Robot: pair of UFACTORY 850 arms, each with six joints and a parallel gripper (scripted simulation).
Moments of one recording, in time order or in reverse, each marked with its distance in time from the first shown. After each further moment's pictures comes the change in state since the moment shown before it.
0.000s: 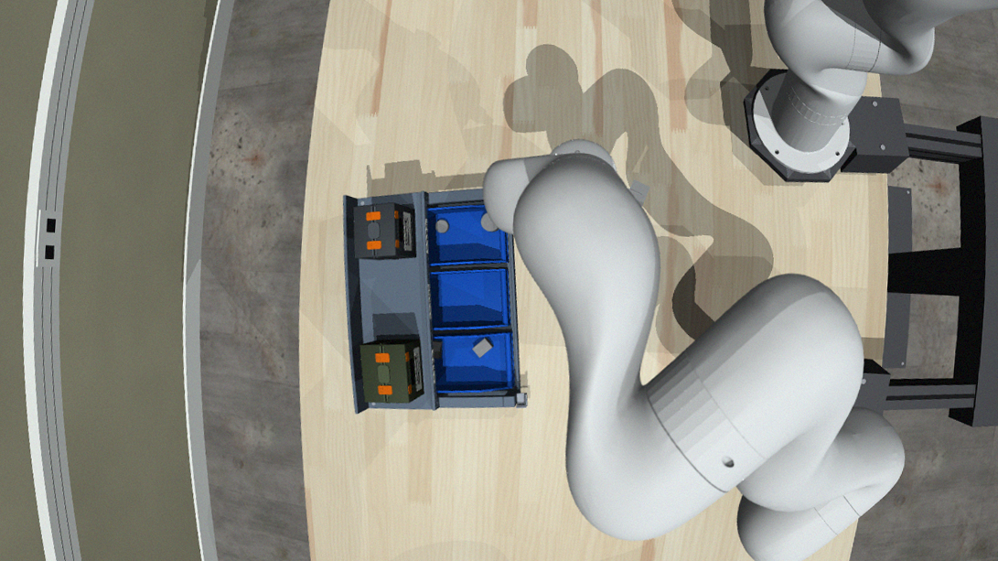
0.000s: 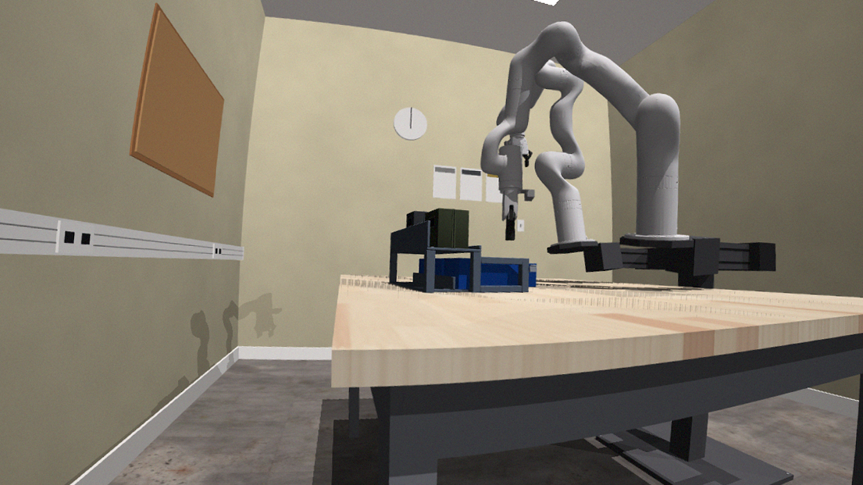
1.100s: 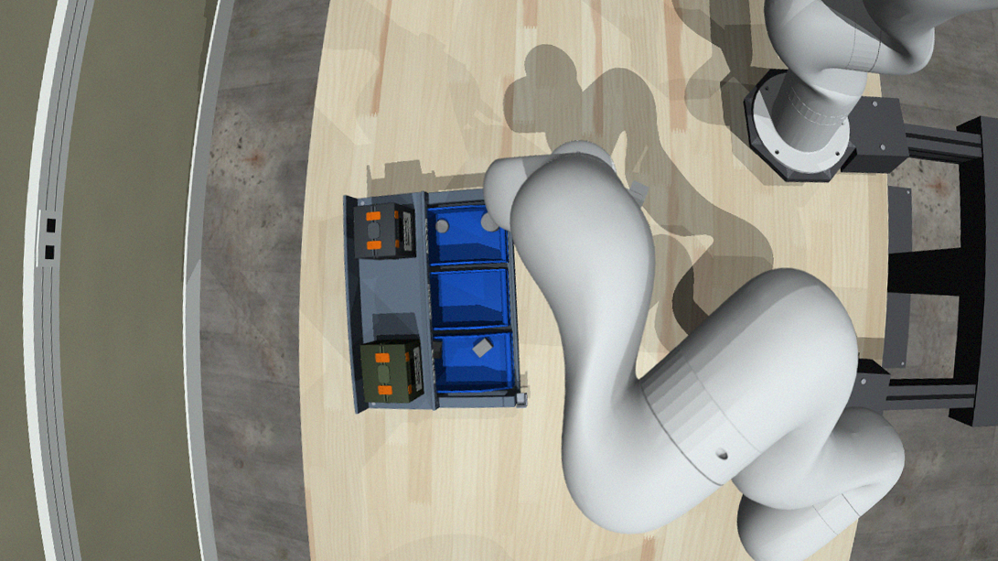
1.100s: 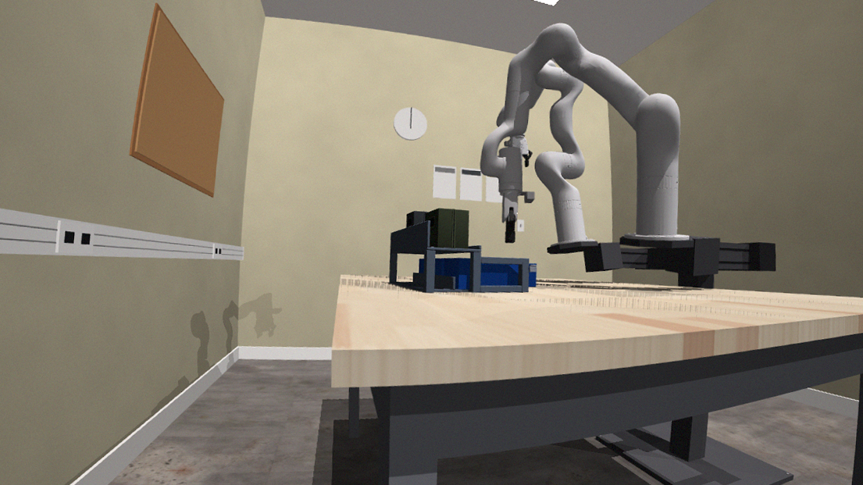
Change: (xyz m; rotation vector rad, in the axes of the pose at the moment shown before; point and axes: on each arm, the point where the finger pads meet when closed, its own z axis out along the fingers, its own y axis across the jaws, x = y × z) left arm 0.000 0.000 0.007 0.000 0.000 0.000; right arm 0.000 0.000 0.000 0.000 0.000 0.000
